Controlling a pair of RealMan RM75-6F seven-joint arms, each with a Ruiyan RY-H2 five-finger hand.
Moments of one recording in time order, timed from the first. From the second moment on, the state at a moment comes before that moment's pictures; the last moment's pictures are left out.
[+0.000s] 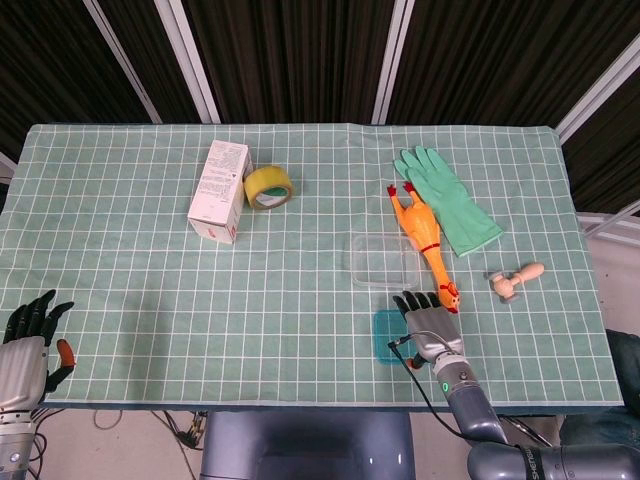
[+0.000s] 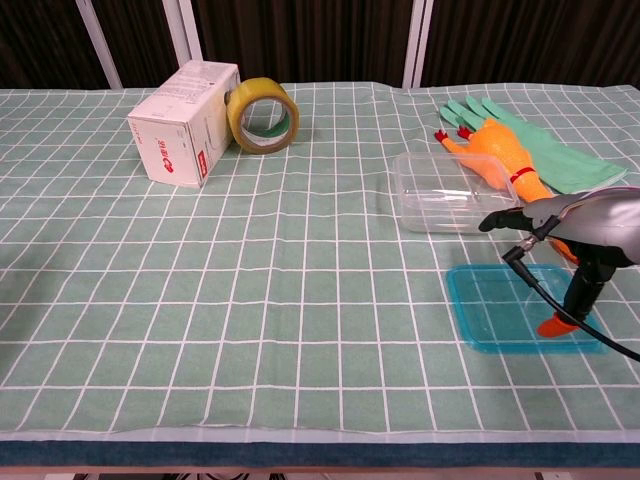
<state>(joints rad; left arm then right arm) -0.02 -1.20 -0.04 -1.82 1.39 1.50 0.21 0.71 -1.38 0.10 -2.03 -0.52 1.20 -0.89</state>
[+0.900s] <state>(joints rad) -0.02 -1.20 -0.03 -1.82 1.39 1.50 0.22 0.71 -1.40 0.04 -2.01 -0.55 1.24 -0.83</state>
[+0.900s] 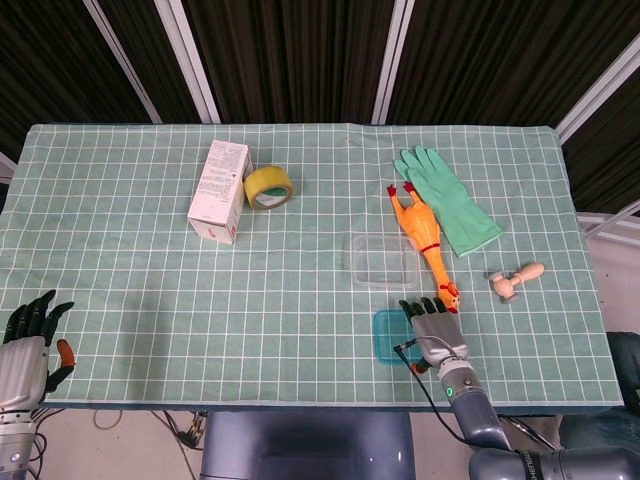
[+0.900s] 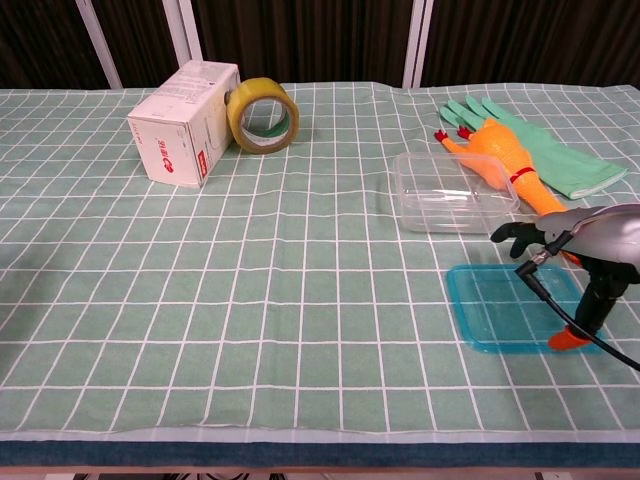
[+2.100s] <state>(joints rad) -0.02 -1.20 -0.03 -1.82 1.39 1.50 0.22 0.71 -1.46 0.01 -1.95 -0.58 1.27 -0.84</state>
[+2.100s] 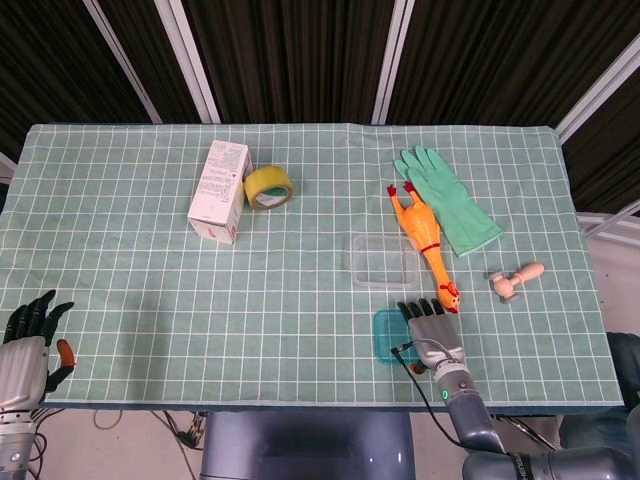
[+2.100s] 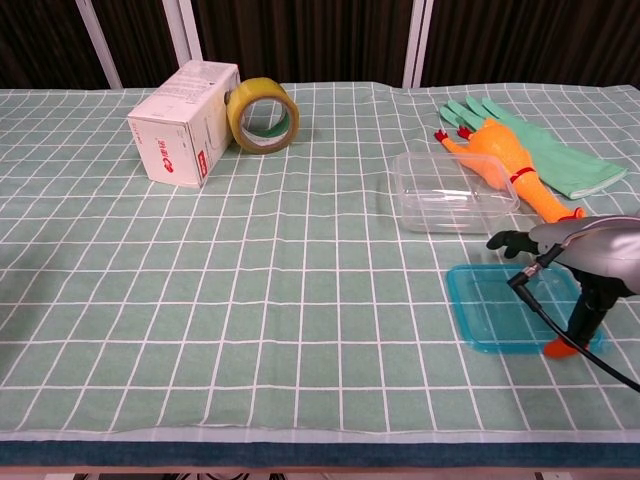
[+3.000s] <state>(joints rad) -0.02 -1.20 -0.03 -1.82 1.39 1.50 0.23 0.71 -1.48 0.02 -1.93 -0.56 1.26 -0.85</state>
